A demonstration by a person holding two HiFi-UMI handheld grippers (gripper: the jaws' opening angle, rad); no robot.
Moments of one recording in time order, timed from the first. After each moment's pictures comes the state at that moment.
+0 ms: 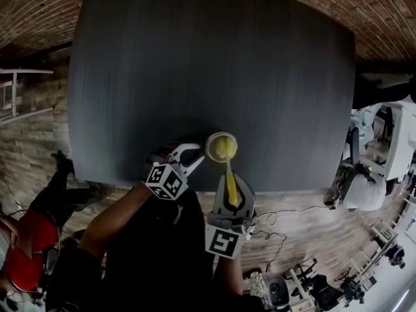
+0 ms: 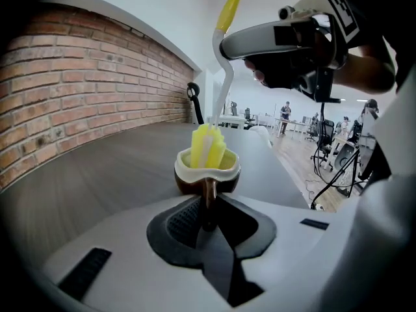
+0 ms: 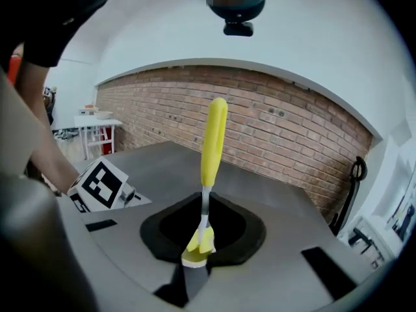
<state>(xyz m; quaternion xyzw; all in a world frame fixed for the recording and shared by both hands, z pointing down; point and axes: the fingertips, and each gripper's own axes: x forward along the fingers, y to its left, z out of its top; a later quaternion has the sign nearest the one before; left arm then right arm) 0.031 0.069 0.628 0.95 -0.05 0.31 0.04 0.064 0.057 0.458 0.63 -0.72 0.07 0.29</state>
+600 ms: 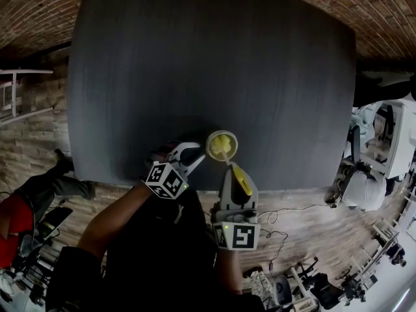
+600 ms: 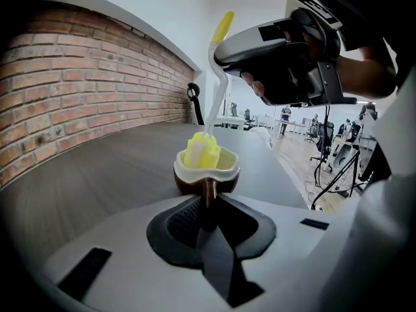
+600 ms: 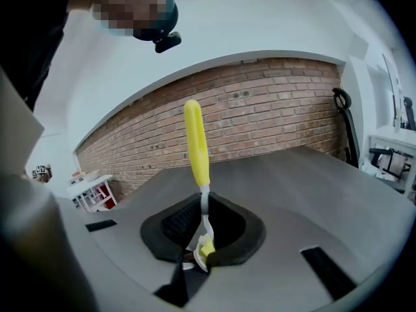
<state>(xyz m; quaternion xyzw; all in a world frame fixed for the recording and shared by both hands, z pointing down) 0.032 0.070 0.629 0.95 -0.05 0.31 0.04 0.081 0.054 0.464 0.67 -0.71 0.21 0.07</state>
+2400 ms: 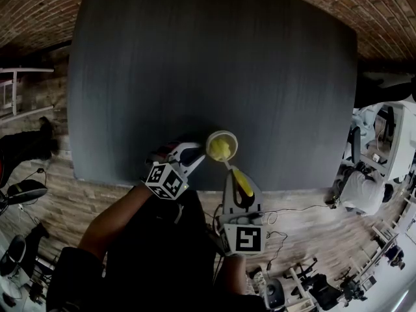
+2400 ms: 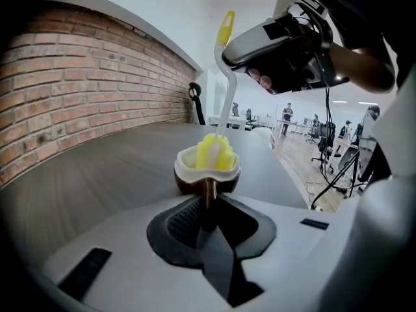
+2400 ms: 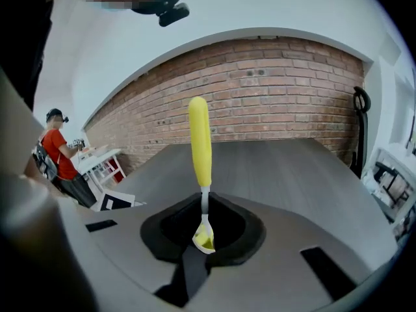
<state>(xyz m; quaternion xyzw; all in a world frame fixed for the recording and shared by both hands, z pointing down) 0.034 0.069 0.628 0.95 -0.05 0.31 0.04 0.081 0.054 0.463 0.62 -0.72 0.25 0.19</state>
